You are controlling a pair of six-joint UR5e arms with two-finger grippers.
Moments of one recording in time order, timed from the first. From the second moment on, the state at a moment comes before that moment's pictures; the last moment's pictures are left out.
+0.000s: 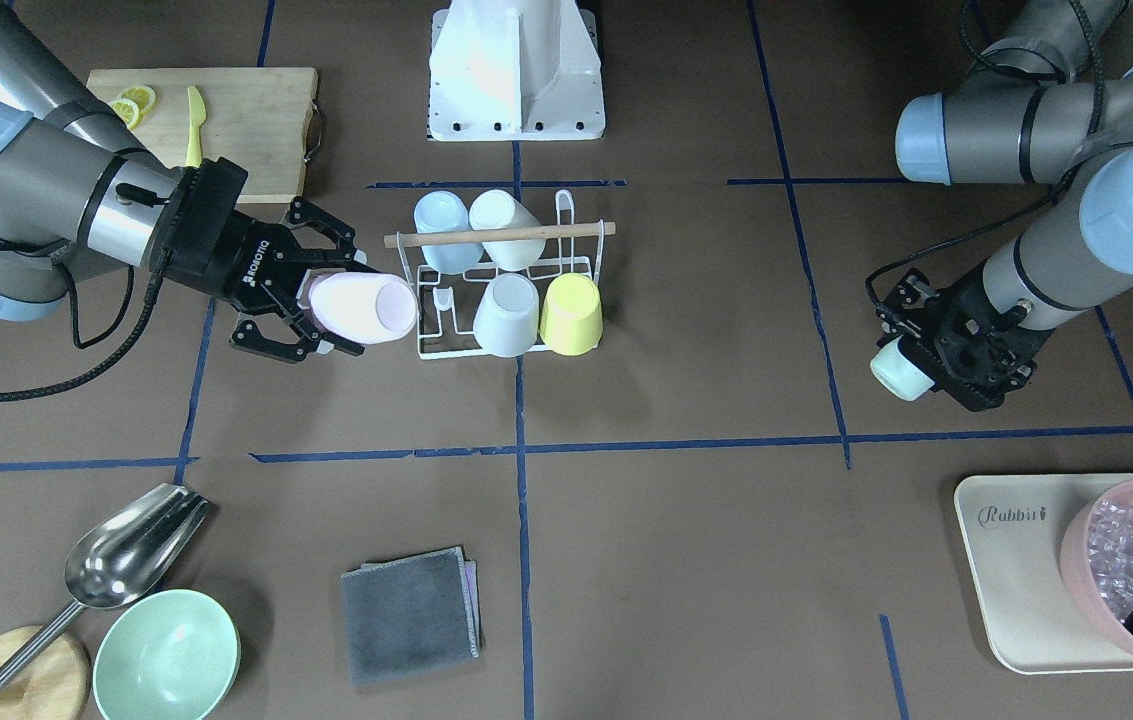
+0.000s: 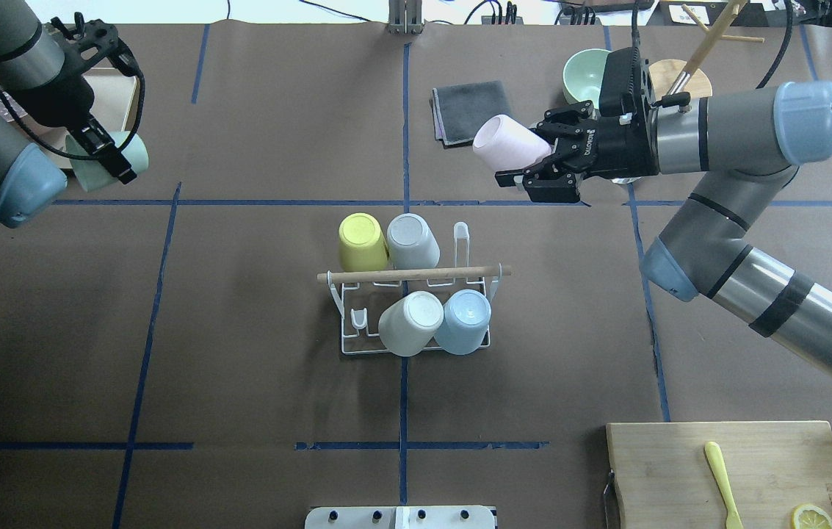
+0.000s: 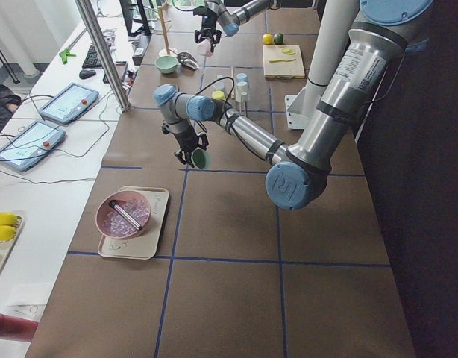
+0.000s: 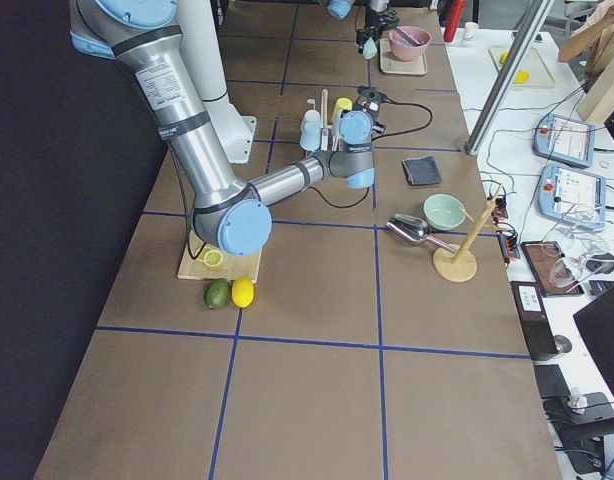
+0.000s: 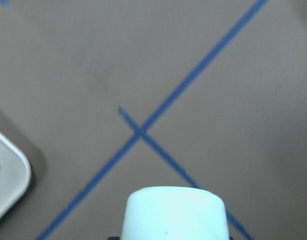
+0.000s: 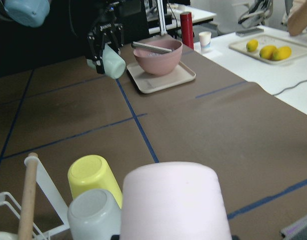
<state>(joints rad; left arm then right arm) -1.05 -2.05 -1.64 -1.52 -2.30 0.11 0.83 -1.11 1.43 -0.03 2.15 0.51</state>
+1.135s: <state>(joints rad) -0.96 -1.99 -1.70 -2.66 -2.07 -0.14 0.64 -1.13 1.43 0.13 1.84 0.53</state>
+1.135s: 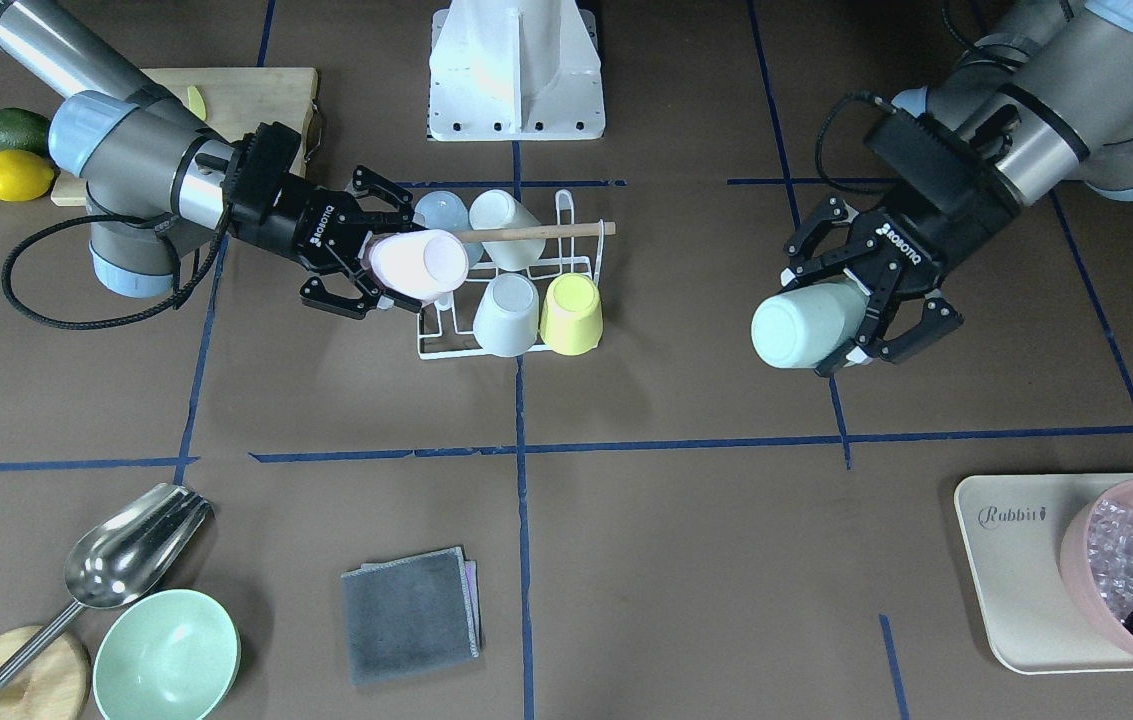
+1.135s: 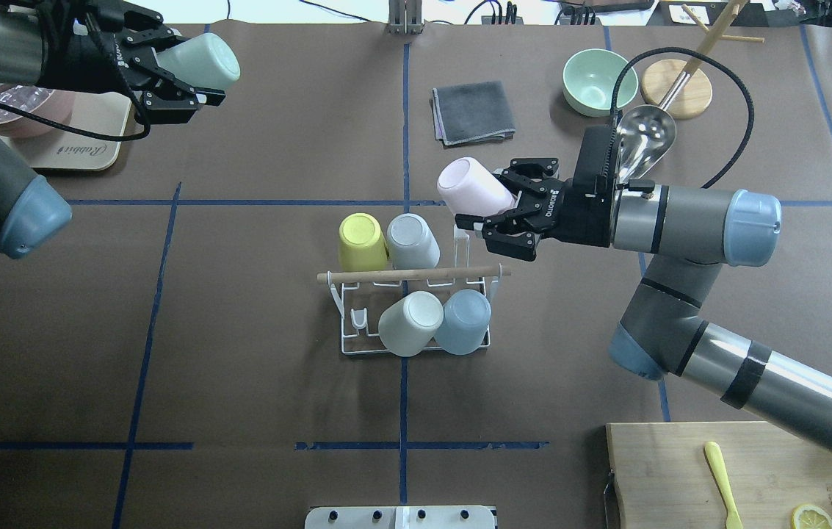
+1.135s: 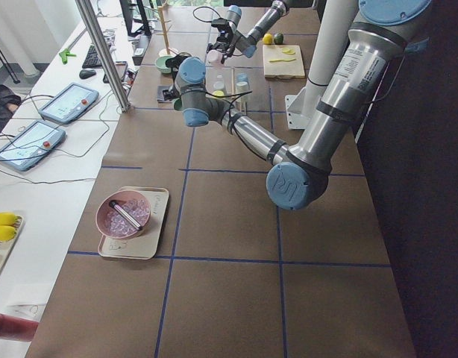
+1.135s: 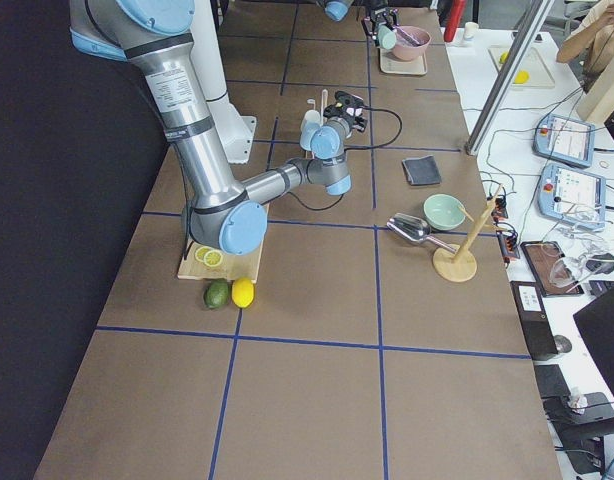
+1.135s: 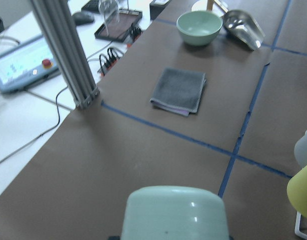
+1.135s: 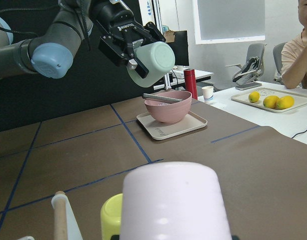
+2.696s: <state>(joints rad) -0.33 -1.83 -1.67 -3.46 -1.23 -0.20 0.56 -1.12 1.39 0.13 1.73 0.49</state>
